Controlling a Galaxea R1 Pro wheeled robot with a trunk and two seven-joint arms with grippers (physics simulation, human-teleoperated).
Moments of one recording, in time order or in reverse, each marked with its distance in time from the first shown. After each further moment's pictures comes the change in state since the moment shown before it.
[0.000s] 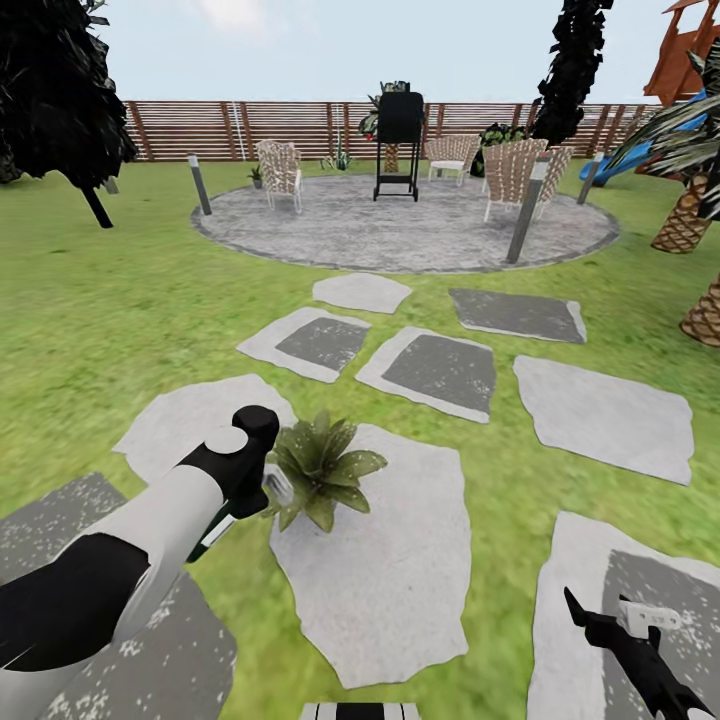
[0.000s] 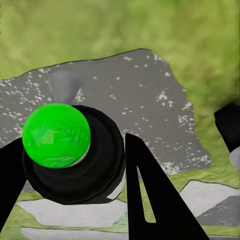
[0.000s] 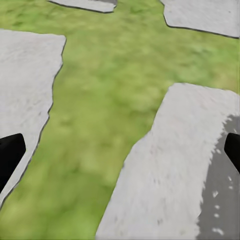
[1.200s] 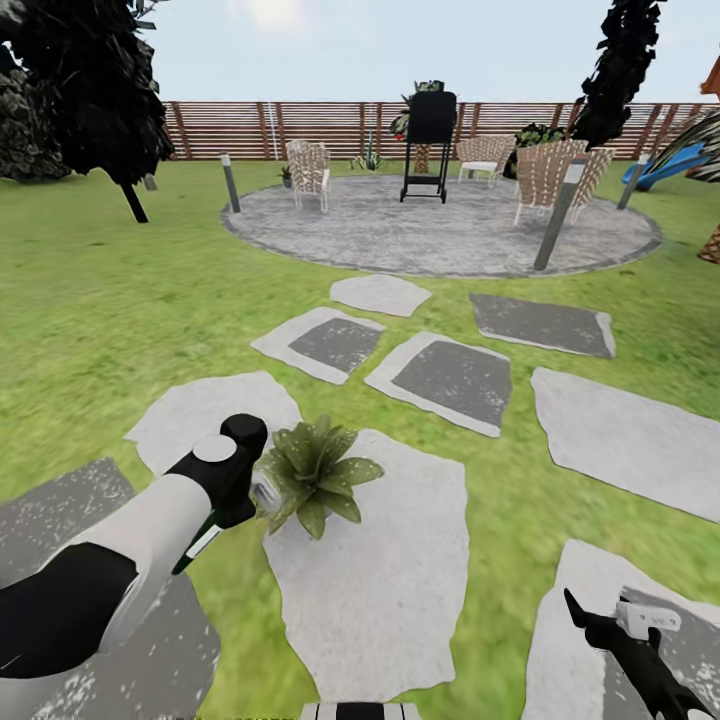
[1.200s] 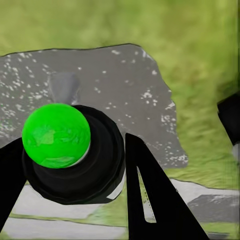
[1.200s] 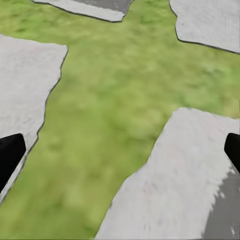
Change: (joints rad) left arm 0.031 0.042 -0.001 -0.004 0.001 0.003 0.000; right arm 0.000 0.000 0.000 0.006 0.000 -0.001 0.000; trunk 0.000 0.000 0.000
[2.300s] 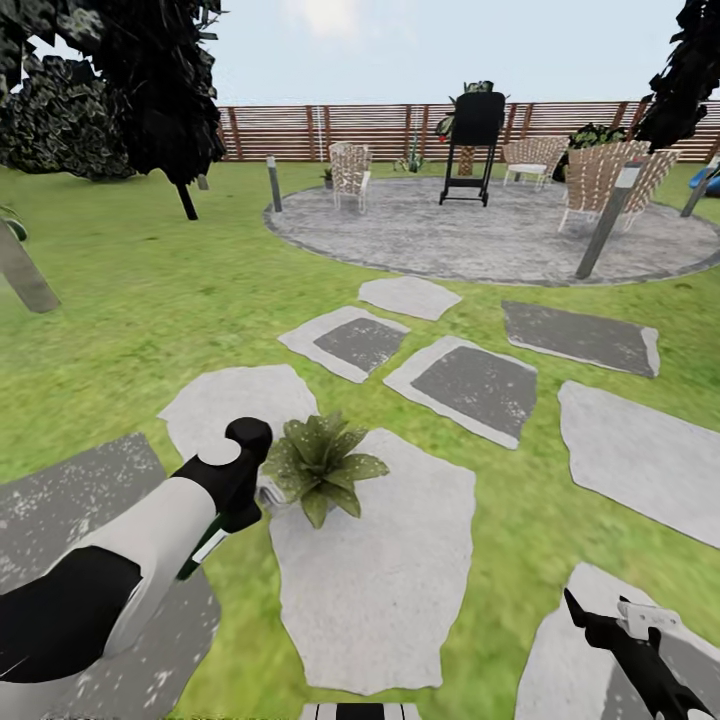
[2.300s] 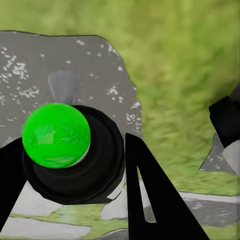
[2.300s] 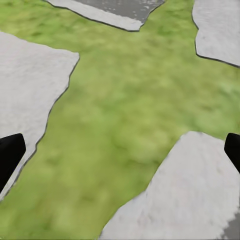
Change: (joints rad) left arm 0.011 -0.017 0.007 0.001 0.003 0.017 0.000; right arm 0.000 0.000 0.000 -0.001 0.000 0.001 0.000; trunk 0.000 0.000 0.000
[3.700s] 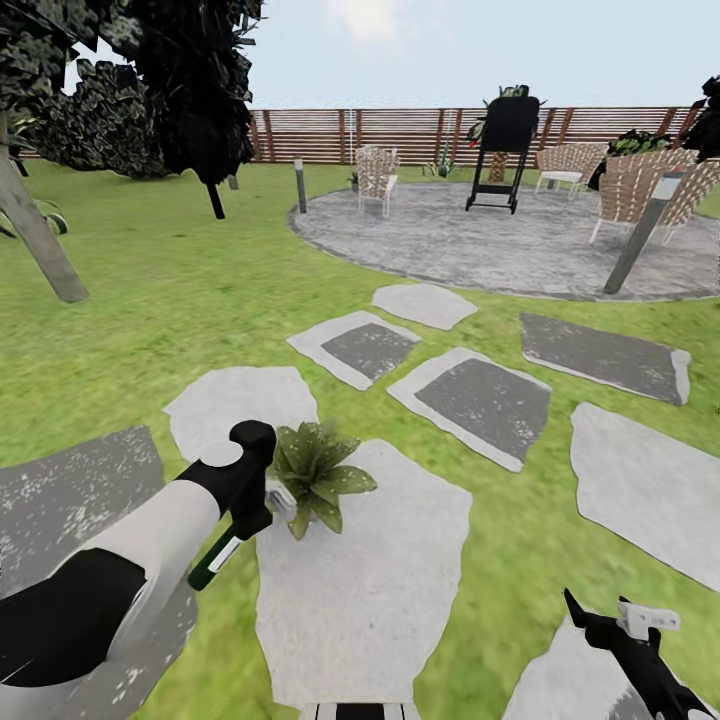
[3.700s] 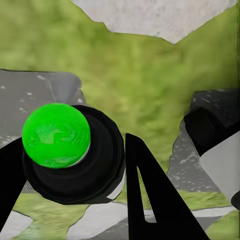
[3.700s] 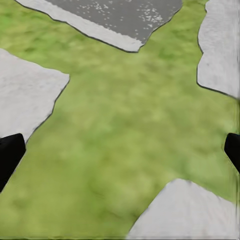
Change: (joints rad) left arm 0.008 -0.014 -0.004 0.004 0.097 -0.003 0.000; right arm 0.000 0.000 0.000 0.001 0.000 0.001 0.000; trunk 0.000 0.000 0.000
